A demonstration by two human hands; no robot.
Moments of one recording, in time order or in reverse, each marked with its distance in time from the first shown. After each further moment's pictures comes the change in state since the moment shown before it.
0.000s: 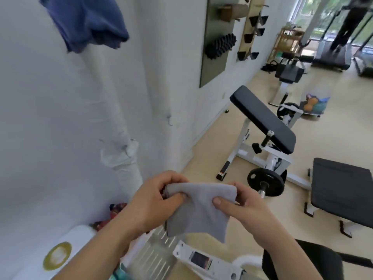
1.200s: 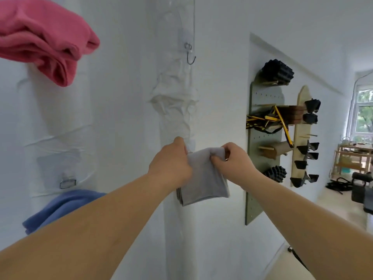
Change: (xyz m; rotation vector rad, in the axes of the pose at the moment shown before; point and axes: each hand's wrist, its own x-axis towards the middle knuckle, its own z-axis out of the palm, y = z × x) left_hand 0.386 0.291 -0.213 0.714 0.715 0.114; right_hand 0.454 -0.431 -0.060 -0.369 0.198 -0.735
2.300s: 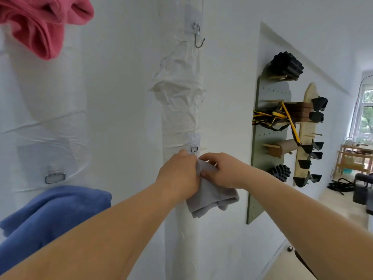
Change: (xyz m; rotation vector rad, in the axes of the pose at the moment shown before) left_hand 0.026 -0.035 0.062 0.196 -0.015 0.175; right_hand 0.023 0.011 0.033 -0.351 -0.458 -0.182
